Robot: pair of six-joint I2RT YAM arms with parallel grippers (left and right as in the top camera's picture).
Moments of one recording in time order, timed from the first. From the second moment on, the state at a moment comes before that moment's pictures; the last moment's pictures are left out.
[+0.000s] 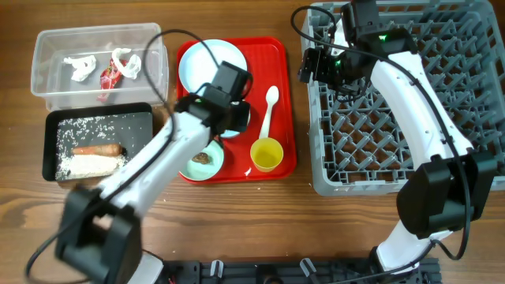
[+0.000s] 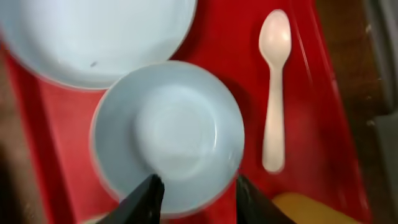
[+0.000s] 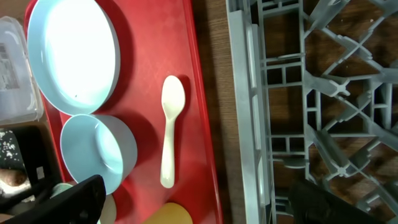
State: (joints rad) left arm -0.51 1.64 1.23 -0.68 -0.10 -0.29; right arm 0.20 1.88 1.68 -1.01 -0.27 0.39
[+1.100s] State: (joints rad) left arm -0.56 1.63 0.89 -0.59 -0.07 -0.49; right arm 0.20 1.88 1.68 -1.01 -0.27 0.38
